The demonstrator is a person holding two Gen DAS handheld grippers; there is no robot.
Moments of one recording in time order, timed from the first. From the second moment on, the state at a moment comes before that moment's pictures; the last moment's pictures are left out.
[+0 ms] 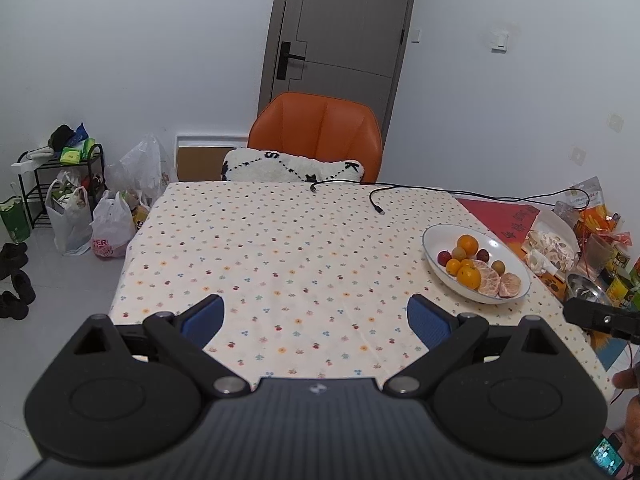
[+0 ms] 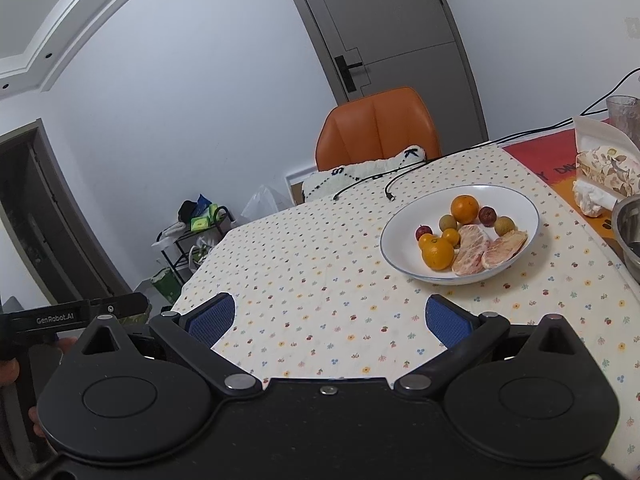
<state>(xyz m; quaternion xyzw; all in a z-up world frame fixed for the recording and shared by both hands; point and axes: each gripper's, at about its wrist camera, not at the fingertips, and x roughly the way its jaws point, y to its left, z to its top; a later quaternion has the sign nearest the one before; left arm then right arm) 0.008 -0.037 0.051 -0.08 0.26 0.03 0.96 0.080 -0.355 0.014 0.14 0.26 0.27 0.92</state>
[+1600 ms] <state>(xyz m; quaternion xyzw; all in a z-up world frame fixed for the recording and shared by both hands) 0.009 -0.034 0.044 -0.08 0.27 0.03 0.96 0.079 -0.347 0.013 0.12 0.28 0.27 0.91</state>
